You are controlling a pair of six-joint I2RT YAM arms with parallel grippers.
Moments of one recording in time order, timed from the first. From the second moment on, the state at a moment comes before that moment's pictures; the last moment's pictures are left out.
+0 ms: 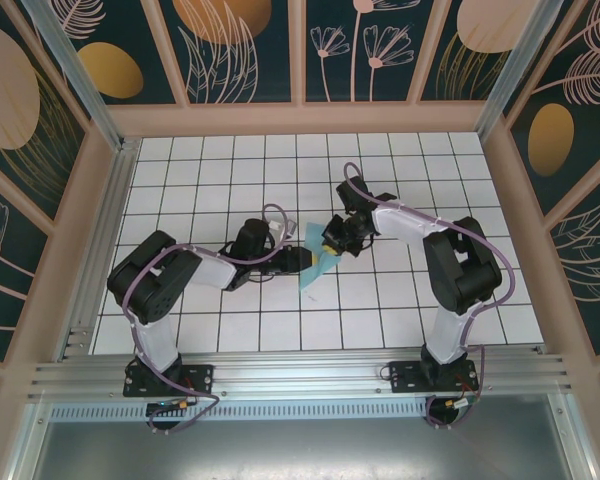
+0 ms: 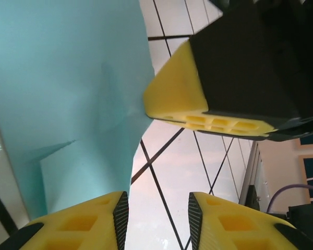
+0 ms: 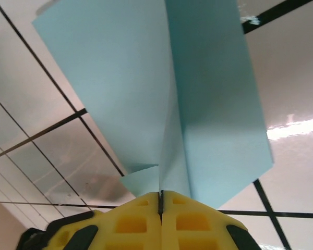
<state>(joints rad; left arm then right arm) -0.63 1.84 0.68 0.64 0.65 -0.83 0.51 1.81 1.18 -0.61 -0.39 1.03</state>
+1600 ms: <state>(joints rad) -0.60 1.86 0.85 0.17 0.47 -0.79 0.50 1.81 1.21 -0.69 -0.35 0.94</state>
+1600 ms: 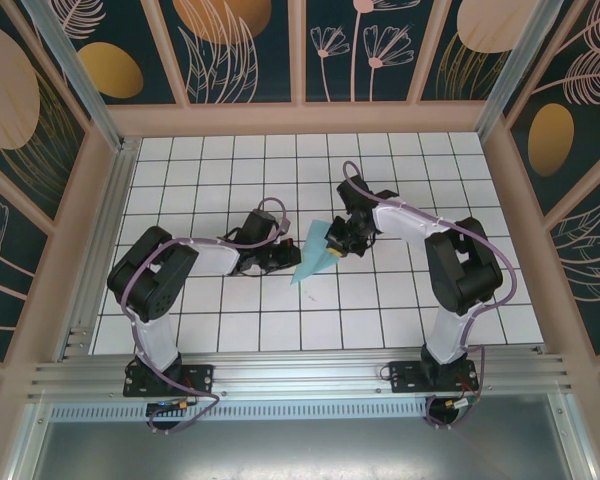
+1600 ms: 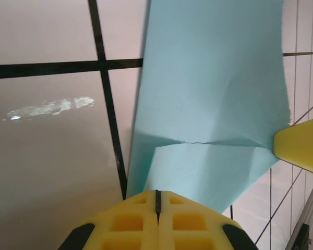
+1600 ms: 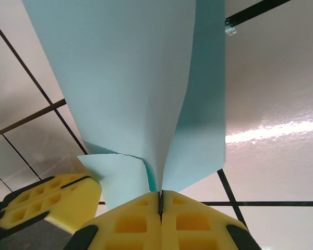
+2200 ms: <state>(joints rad) -0.61 1.90 0.93 0.06 0.43 -0.77 0.51 1.90 1.35 -0.61 -0.43 0.97</state>
